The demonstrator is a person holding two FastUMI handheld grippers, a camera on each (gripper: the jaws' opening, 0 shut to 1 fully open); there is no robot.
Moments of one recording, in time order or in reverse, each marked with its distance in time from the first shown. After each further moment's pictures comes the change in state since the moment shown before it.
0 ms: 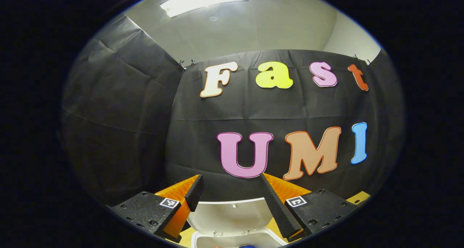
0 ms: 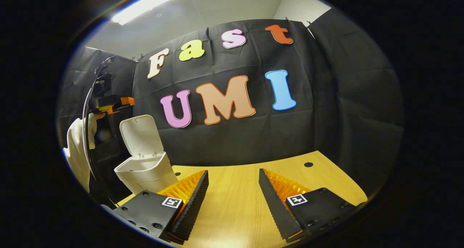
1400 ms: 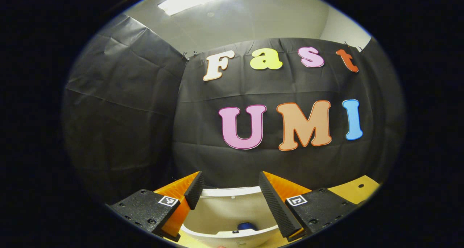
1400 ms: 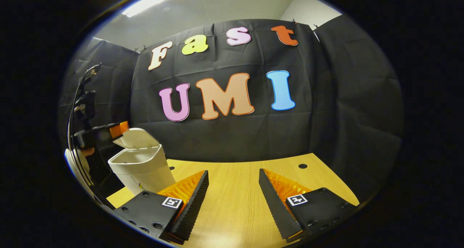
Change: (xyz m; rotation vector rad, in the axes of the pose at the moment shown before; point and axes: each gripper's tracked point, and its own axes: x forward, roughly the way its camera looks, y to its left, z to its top) left arm -0.134 -0.029 -0.109 0.042 0.019 0.028; right arm 0.001 0.000 -0.006 -0.064 0.019 -0.028
